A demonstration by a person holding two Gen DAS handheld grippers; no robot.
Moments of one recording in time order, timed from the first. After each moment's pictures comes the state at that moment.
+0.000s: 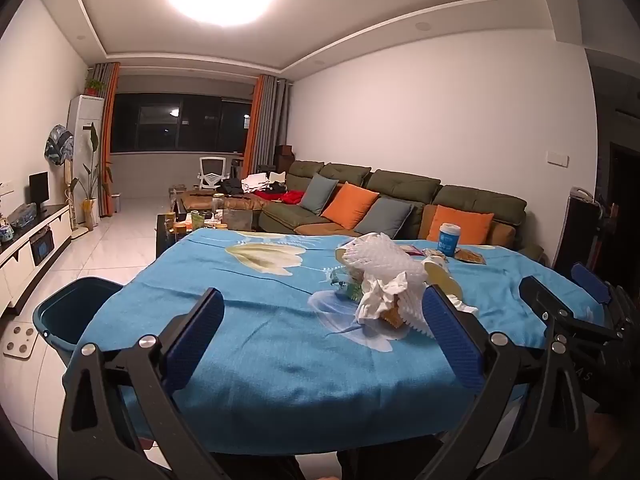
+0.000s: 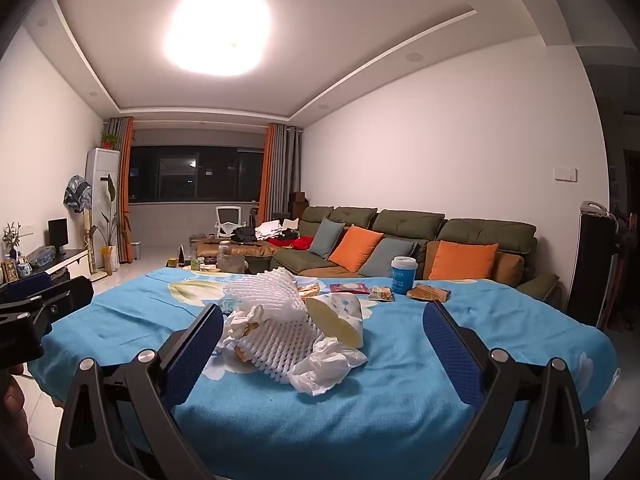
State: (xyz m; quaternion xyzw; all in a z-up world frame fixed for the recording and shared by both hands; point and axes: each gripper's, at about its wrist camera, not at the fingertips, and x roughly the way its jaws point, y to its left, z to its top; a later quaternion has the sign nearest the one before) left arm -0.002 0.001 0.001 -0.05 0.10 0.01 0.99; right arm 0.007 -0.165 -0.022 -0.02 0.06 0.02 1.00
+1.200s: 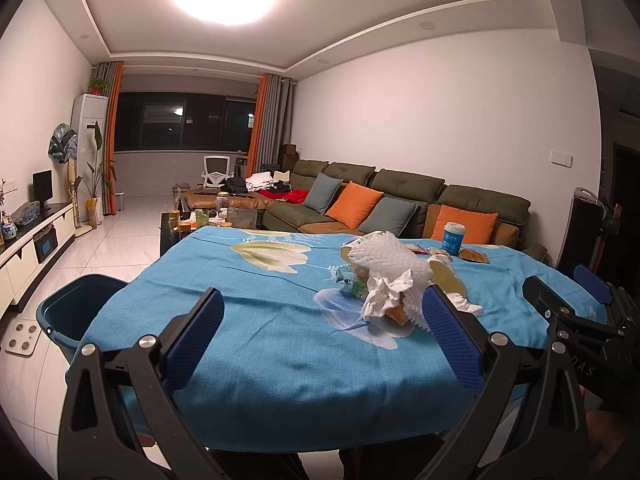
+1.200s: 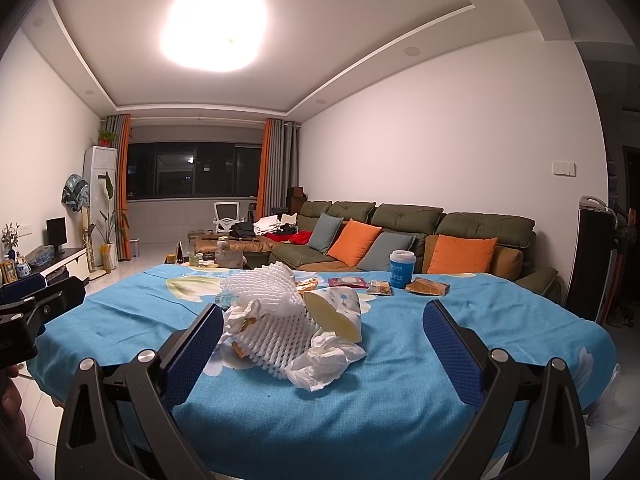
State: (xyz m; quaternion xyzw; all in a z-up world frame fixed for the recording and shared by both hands) left arm 0.001 0.005 -0.007 -0.05 0.11 0.01 0.99; right arm 0.013 -0.164 -0.025 -0.02 0.07 0.02 1.00
